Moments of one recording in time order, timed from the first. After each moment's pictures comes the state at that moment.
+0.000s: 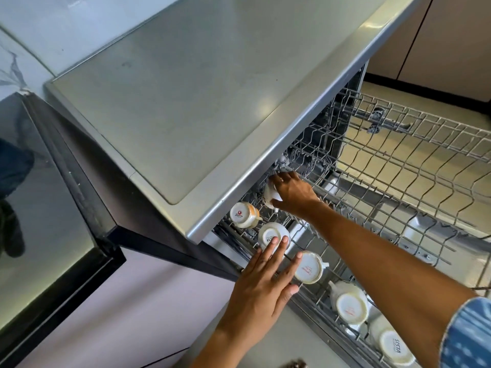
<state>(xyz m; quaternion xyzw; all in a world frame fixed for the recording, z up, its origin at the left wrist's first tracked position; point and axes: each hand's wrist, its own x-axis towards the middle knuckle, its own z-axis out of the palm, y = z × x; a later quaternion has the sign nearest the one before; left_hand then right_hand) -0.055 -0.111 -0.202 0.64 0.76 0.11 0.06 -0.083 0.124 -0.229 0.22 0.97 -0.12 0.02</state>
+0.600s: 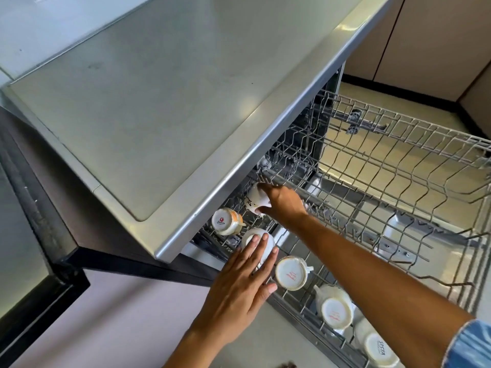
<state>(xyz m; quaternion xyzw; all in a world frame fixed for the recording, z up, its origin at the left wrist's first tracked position) -0.078 -0.100 -0.199 0.65 0.75 0.05 0.06 -0.068 0.120 -0.241 0.28 0.93 -0.25 -0.02</state>
